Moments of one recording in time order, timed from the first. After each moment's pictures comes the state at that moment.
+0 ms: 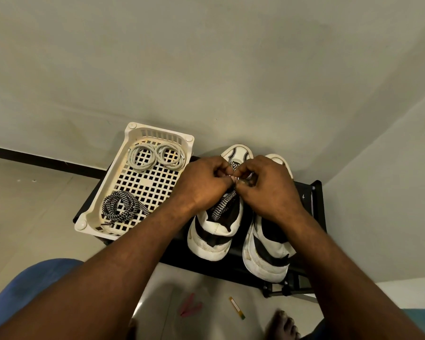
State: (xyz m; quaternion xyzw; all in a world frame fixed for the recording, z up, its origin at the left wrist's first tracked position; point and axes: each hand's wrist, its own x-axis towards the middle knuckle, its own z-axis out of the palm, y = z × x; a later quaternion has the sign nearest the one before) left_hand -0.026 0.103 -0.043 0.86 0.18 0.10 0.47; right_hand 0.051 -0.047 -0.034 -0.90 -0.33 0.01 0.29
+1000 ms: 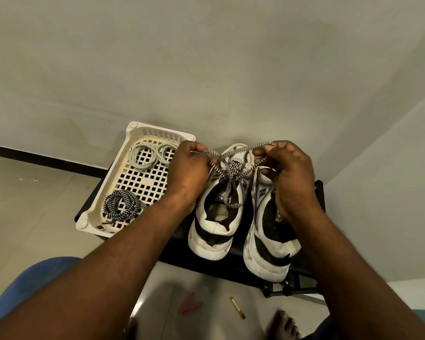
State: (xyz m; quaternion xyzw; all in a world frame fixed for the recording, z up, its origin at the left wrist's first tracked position) left_hand -0.018 0.113 -0.043 0.62 0.33 0.19 0.68; right_hand 0.053 -0.047 -0.011 -0.67 -0.08 0.11 0.73
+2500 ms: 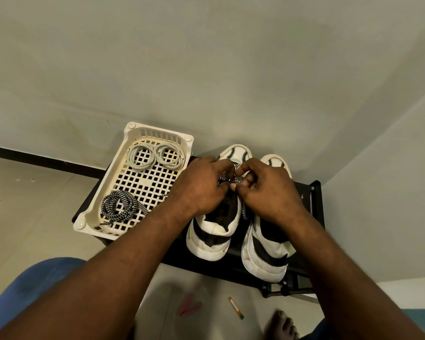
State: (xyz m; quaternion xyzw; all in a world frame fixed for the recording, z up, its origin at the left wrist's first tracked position) left_hand -0.019 0.112 -0.058 0.96 0.08 0.10 0.26; right_hand 0.047 -0.052 -0.030 -0.91 -0.29 0.06 0.29
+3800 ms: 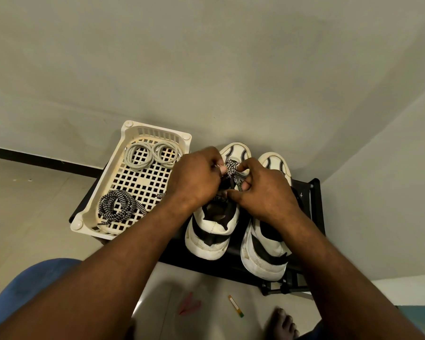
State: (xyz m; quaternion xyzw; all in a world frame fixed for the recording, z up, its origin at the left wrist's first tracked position) left_hand -0.016 0.109 -0.044 0.89 0.22 0.15 0.38; right_hand 0.050 -0.048 -0.042 -0.93 -0.27 0.07 0.24
